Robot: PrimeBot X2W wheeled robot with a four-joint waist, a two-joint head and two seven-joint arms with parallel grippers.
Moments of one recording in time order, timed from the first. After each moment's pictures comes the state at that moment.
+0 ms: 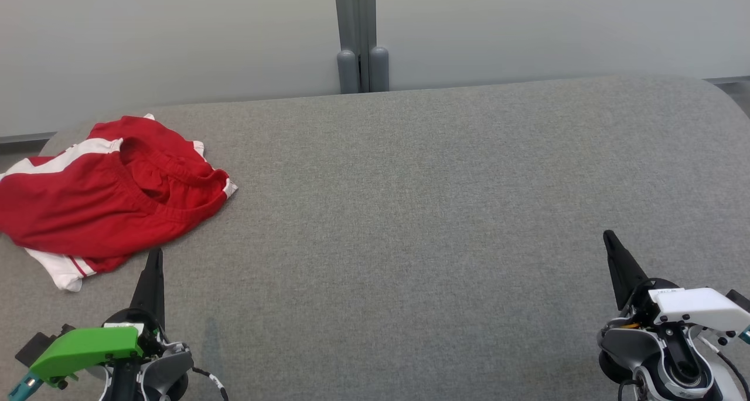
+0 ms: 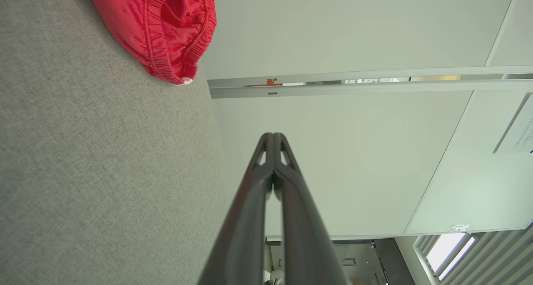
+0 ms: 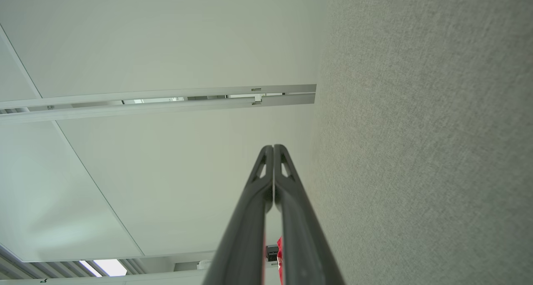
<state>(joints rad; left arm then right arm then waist) -0.10 0.05 0.11 0.24 -1.61 -0.13 0.11 -0.11 -0.05 -0.11 0.25 1.61 0.13 0.11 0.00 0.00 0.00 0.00</state>
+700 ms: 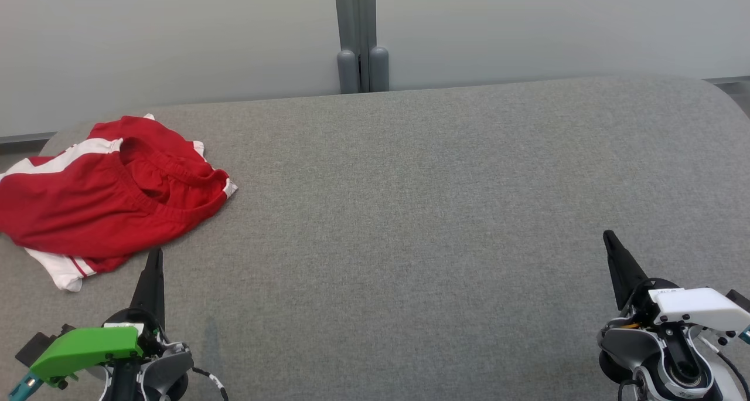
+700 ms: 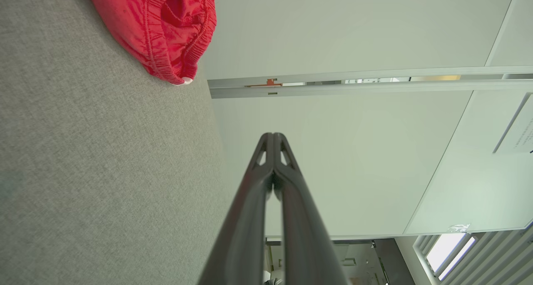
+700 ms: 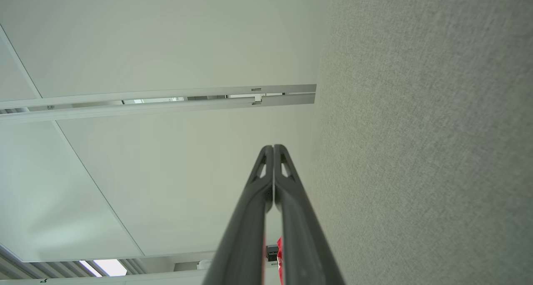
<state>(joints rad) -0.10 0.05 0.11 0.24 -1.61 -0.13 0.11 -0.11 -0.05 -0.11 0.25 1.61 0.13 0.11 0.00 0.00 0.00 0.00</state>
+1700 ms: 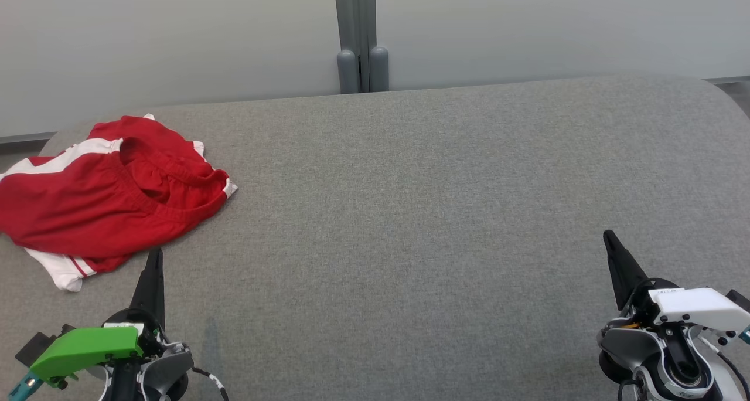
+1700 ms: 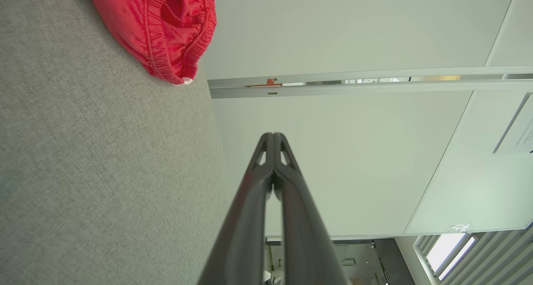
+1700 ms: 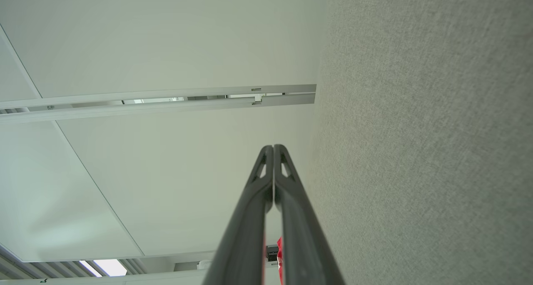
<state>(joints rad) -0.10 0.05 0.11 0.24 -1.61 -0.13 0.11 -0.11 -0.05 -0.11 0.25 1.61 0.13 0.11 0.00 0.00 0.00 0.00</state>
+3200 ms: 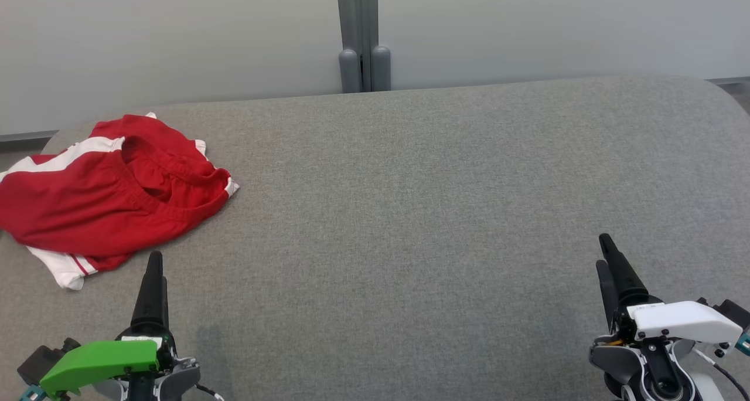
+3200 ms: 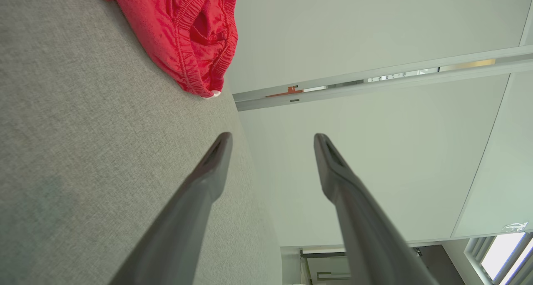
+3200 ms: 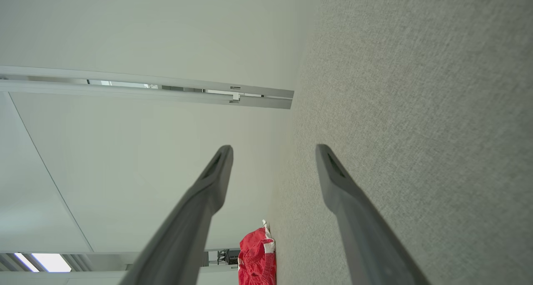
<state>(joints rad) -0.06 0.04 0.09 0.24 -1.47 -0.13 0.03 -0.06 -0.04 -0.07 0.23 1.45 0.12 0.03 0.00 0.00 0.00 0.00</state>
